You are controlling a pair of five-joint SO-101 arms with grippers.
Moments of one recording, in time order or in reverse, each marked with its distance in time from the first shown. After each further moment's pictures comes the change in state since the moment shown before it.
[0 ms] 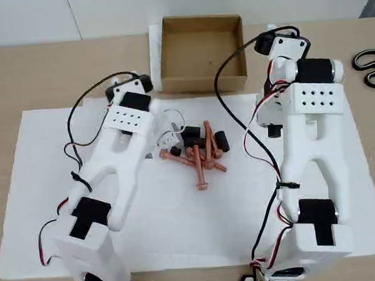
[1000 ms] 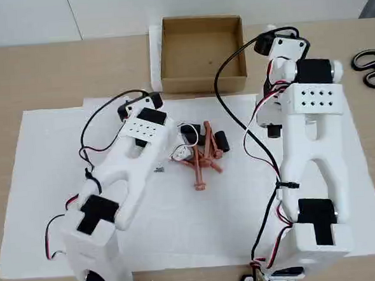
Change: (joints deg) left arm 3.2 3.3 8.9 -9.7 8.0; right arm 0.0 0.0 0.0 0.0 0.0
